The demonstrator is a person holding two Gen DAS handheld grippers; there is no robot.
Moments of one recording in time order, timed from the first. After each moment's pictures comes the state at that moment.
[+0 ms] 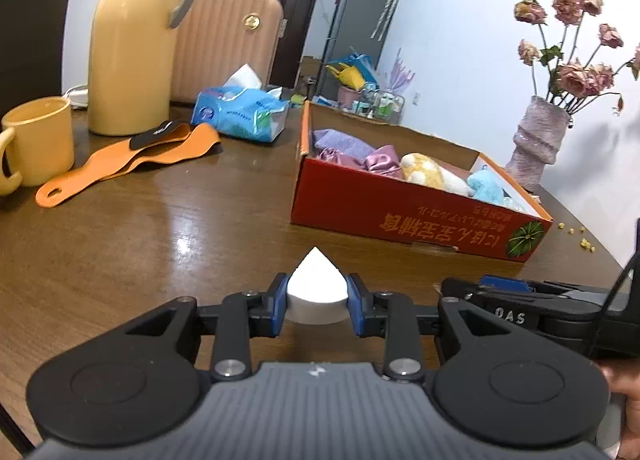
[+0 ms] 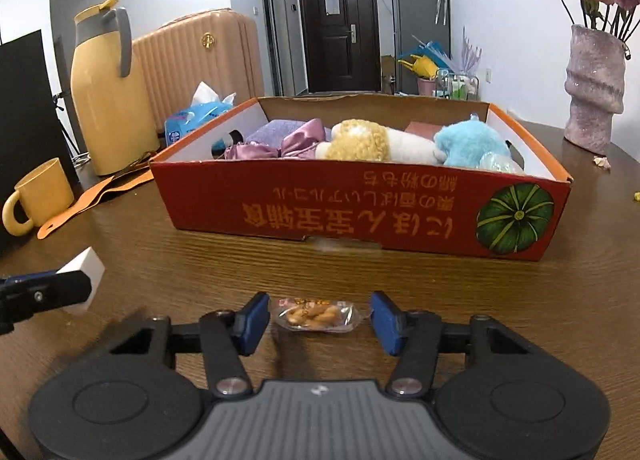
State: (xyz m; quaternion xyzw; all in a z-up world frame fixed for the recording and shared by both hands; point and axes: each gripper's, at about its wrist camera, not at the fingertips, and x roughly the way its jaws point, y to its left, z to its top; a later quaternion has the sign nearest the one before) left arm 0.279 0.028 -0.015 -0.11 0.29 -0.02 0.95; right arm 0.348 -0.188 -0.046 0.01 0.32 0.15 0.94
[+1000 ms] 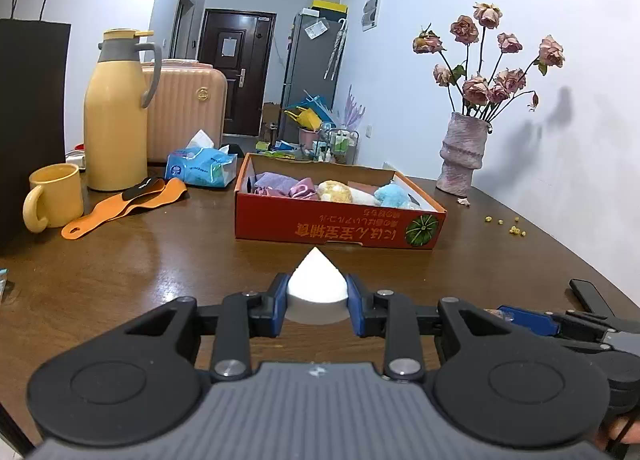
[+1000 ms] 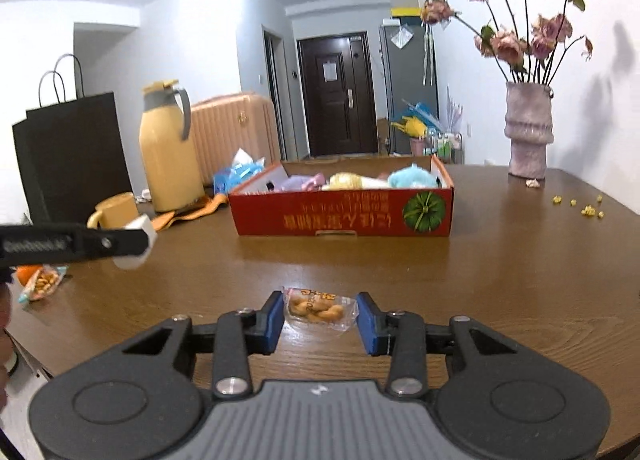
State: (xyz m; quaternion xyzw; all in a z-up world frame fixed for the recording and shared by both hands) left arm 0.140 -0.031 0.037 -0.05 0.21 -0.06 0.97; right arm 0.141 -0.255 -0.003 0.04 0.22 0.16 0.96
